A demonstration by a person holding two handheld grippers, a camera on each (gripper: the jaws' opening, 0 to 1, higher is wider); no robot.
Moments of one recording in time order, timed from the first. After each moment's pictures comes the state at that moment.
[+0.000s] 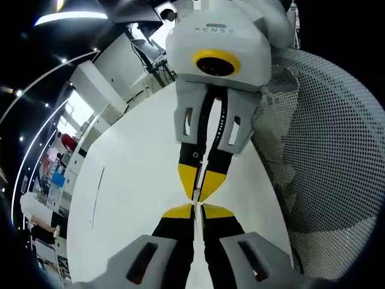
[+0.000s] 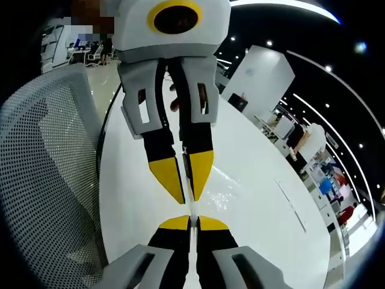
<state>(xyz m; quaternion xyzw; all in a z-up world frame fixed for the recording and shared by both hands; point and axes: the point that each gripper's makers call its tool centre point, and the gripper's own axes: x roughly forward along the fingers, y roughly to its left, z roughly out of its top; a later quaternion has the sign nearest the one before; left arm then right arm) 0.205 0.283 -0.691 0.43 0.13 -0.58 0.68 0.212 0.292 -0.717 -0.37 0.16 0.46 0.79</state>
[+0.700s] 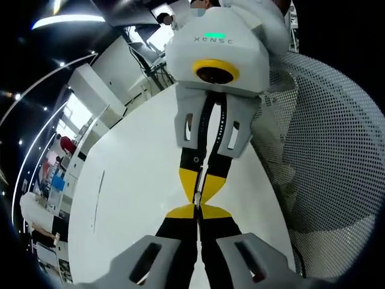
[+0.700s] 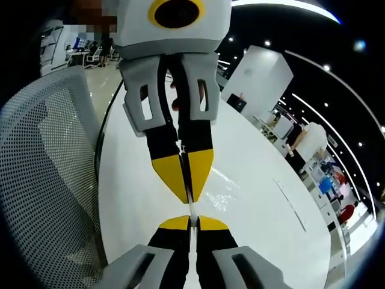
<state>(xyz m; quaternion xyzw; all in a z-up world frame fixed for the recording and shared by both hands) 0.206 0.283 -0.689 0.43 0.13 -0.59 0.68 0.213 0.291 -0.715 -0.36 0.16 0.46 0.79</state>
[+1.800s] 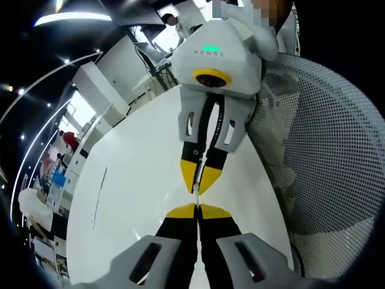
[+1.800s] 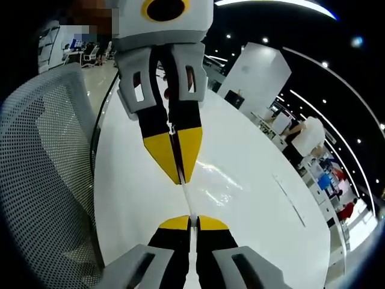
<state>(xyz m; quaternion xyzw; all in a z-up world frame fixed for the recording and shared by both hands) 0.208 0.291 -0.686 0.41 0.13 -0.58 0.69 0.220 0.280 -0.720 -0.36 0.17 0.45 0.80</state>
